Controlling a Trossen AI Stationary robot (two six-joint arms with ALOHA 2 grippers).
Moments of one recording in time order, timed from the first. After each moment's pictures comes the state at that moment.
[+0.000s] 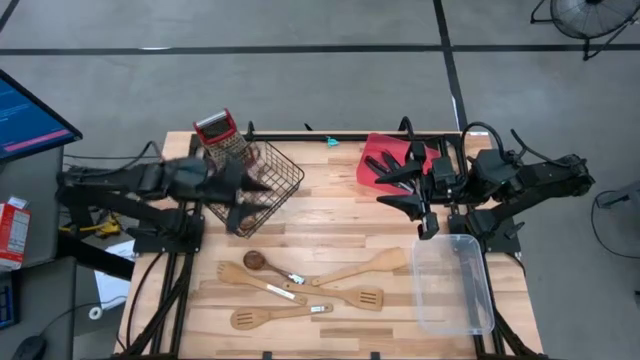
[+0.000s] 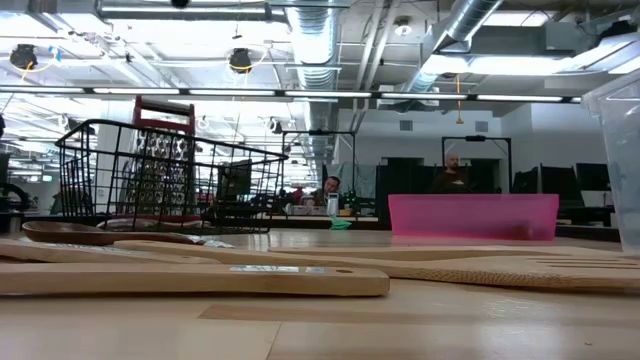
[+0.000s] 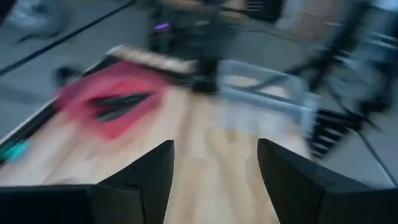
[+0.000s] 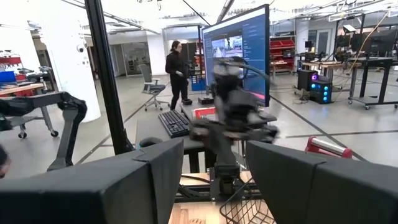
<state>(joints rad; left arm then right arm) -0.09 0.89 1.00 -0.42 -0.14 -0.25 0.30 1.07 1.27 -0.13 0.26 0.05</state>
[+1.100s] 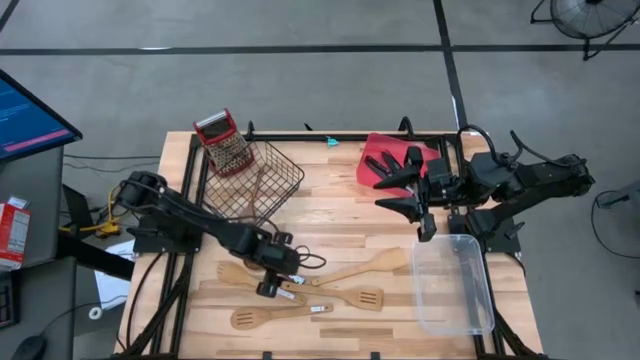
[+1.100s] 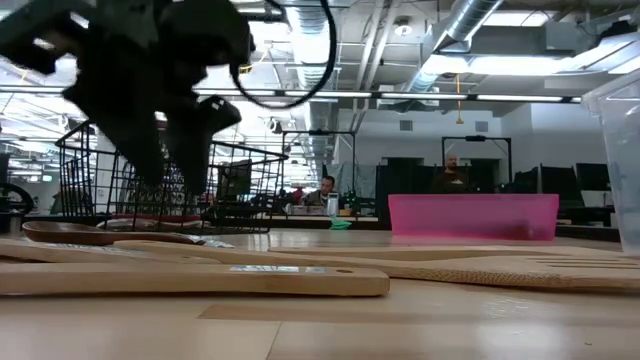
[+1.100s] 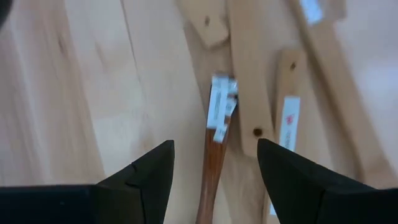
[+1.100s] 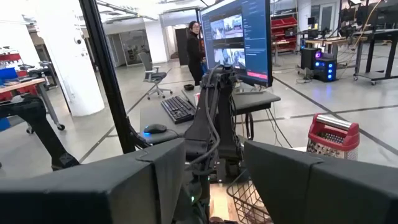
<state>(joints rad) -0.35 1.66 1.00 -0.51 -0.05 -0.10 0.30 1.07 1.27 -0.20 0.26 0.13</state>
